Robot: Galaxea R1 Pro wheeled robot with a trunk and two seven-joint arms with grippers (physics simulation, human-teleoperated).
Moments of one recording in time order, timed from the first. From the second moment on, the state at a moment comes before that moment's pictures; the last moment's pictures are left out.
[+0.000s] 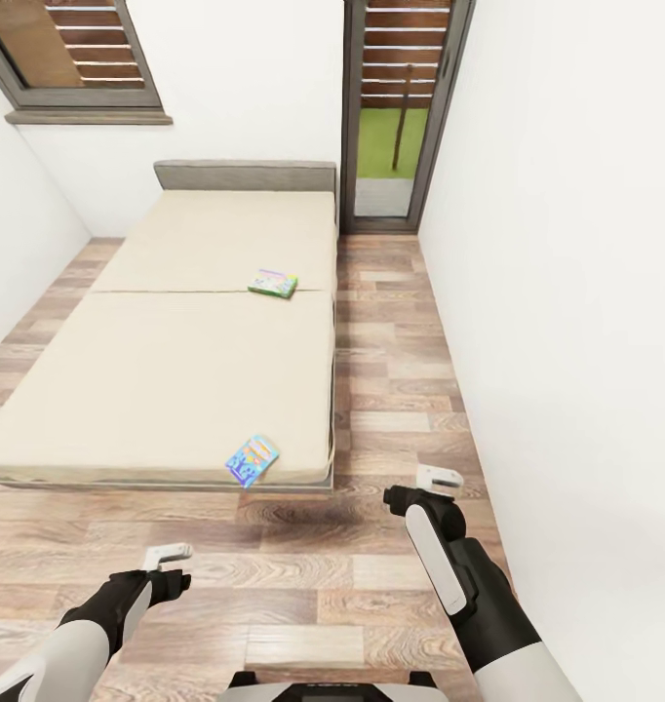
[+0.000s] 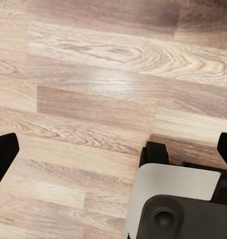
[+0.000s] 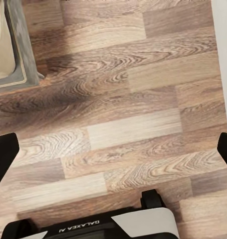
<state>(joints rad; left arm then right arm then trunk) -0.69 0.12 0.51 -0.28 -0.41 0.28 -0.07 -0.51 0.13 0.22 -1.27 -0.47 0.76 -0.67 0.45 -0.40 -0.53</state>
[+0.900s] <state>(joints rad) -0.69 0.12 0.51 -0.26 -0.41 0.28 -0.07 -0.51 0.12 0.22 -1.27 -0.47 0.76 -0.67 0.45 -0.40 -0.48</state>
